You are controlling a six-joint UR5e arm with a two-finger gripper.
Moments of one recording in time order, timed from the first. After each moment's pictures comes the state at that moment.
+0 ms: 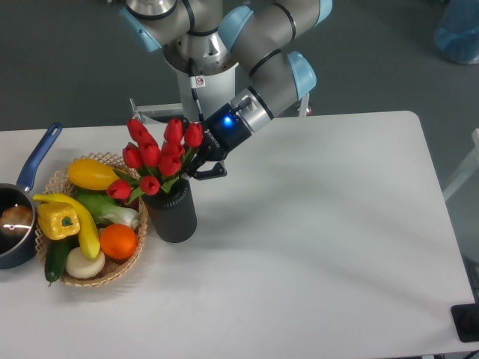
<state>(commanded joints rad) 2.71 -1.63 -2.14 -1.27 0.35 1.73</state>
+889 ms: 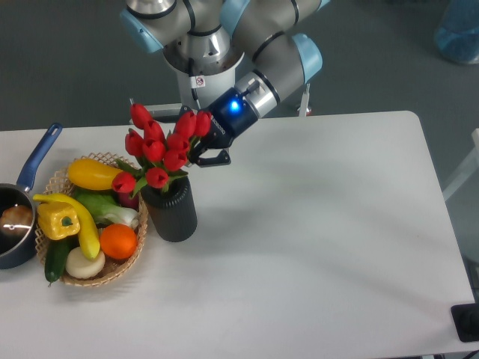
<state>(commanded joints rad) 2.73 -1.50 -2.08 -1.39 0.29 1.57</state>
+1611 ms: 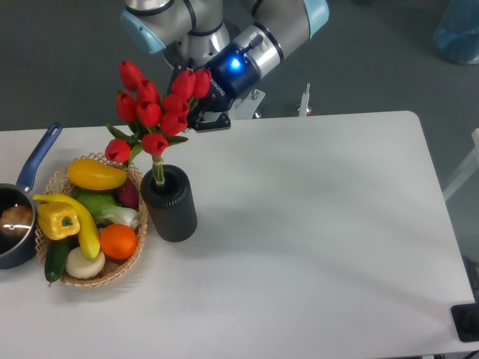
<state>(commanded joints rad) 2.75 -1.40 -1.97 -1.56 0.28 1.46</state>
